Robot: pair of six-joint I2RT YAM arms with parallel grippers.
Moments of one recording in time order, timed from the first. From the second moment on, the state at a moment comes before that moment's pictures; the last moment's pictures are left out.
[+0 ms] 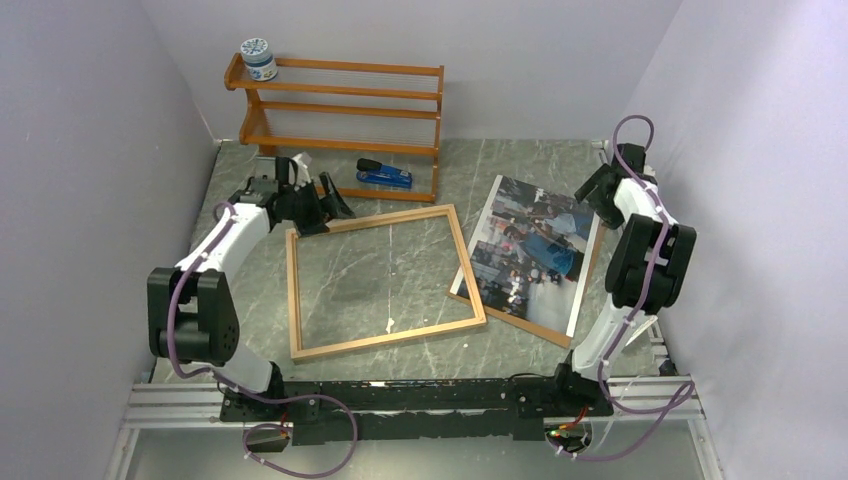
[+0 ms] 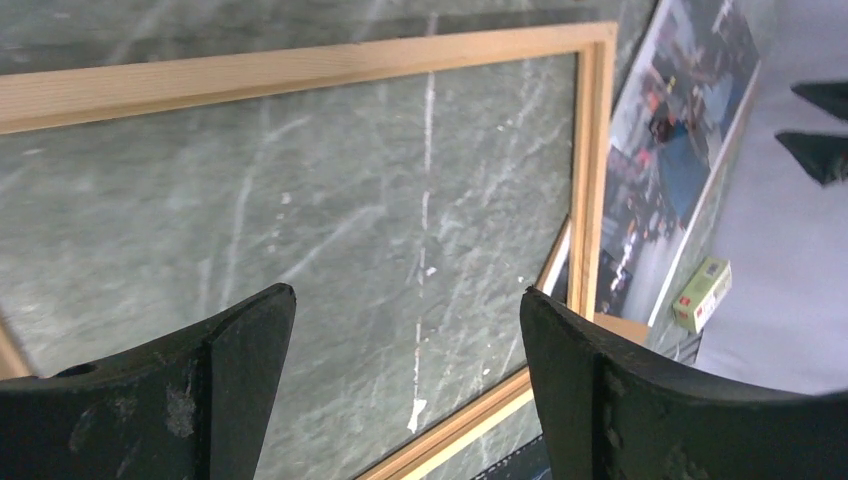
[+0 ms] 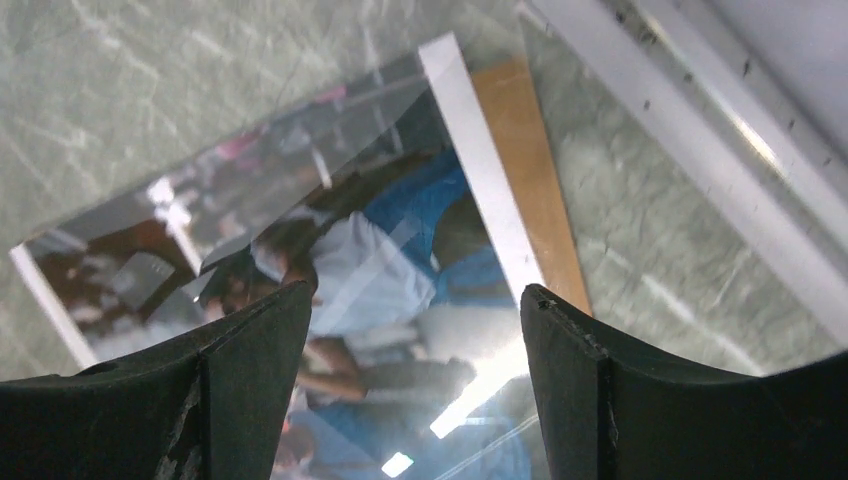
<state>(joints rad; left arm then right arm) -0.06 1.54 1.15 -0.47 0.45 -0.49 -0.30 1.87 1.39 -0.49 0.09 0.54</state>
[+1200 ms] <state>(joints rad) -0.65 2.24 1.94 -0.35 0.68 -0.50 -0.41 2.22 1.68 -0.40 -0.07 0.32</state>
